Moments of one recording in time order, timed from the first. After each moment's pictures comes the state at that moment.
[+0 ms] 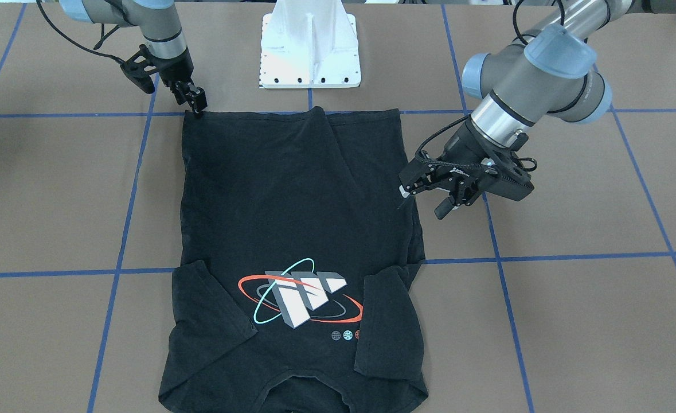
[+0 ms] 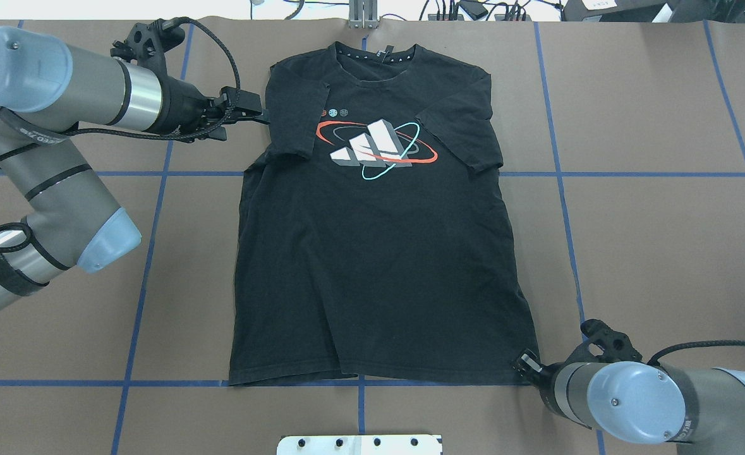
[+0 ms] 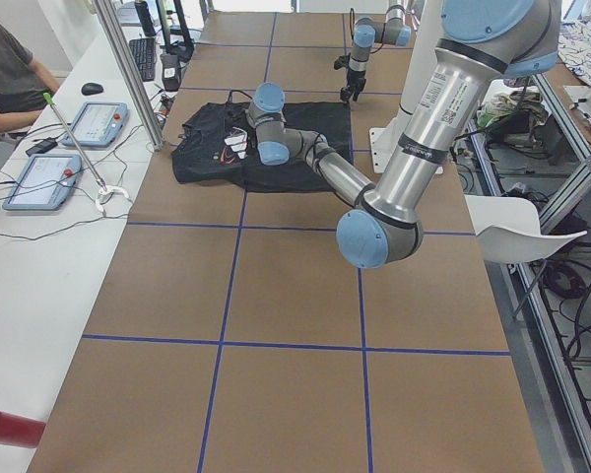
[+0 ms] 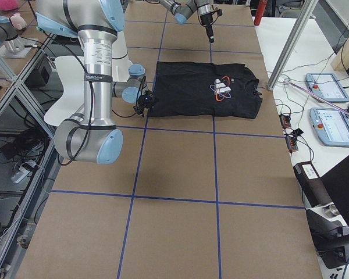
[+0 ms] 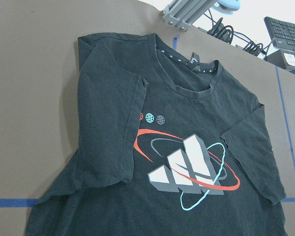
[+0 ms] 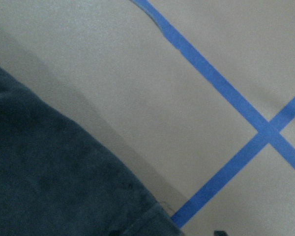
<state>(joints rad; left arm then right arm) -0.83 -2.05 -1.66 -2.32 -2.02 -1.37 0.13 -1.61 2.11 -1.33 1.57 2.26</state>
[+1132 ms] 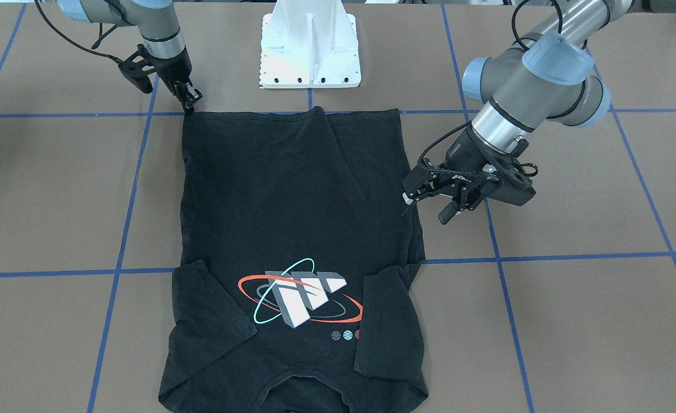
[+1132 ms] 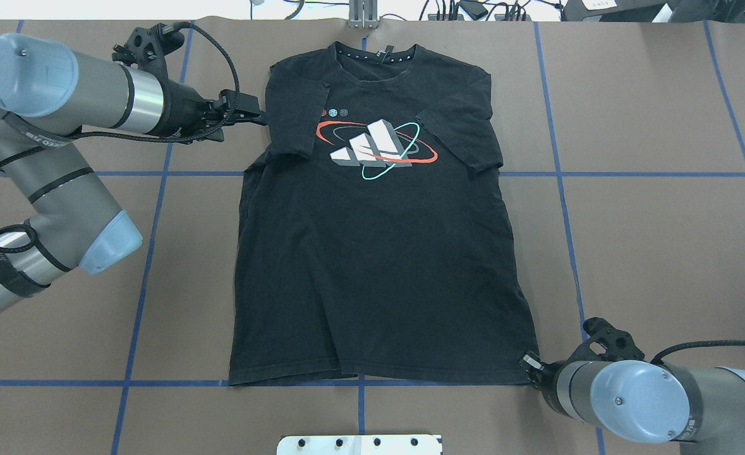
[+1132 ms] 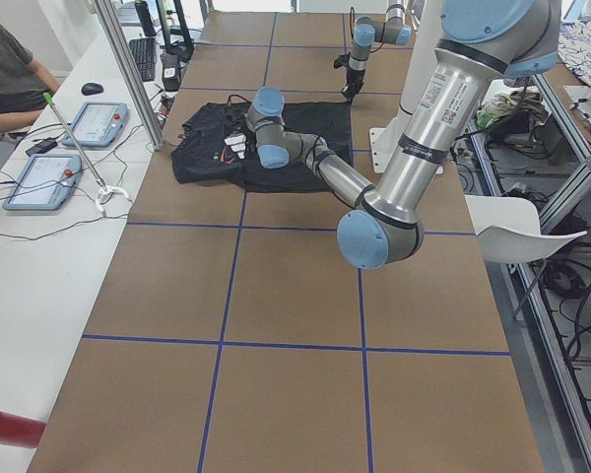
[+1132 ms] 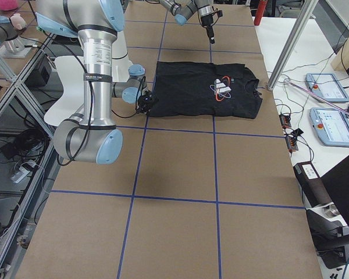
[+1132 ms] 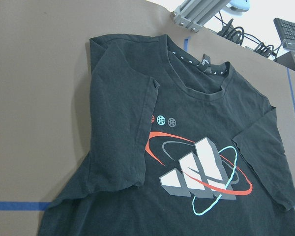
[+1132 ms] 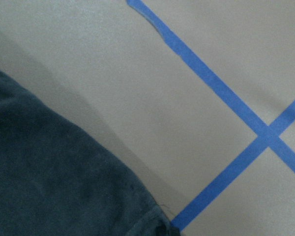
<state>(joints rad) -0.82 -2.05 -1.64 -2.32 -1.99 -1.36 0.13 -1.62 2.13 -1.33 1.57 2.26</state>
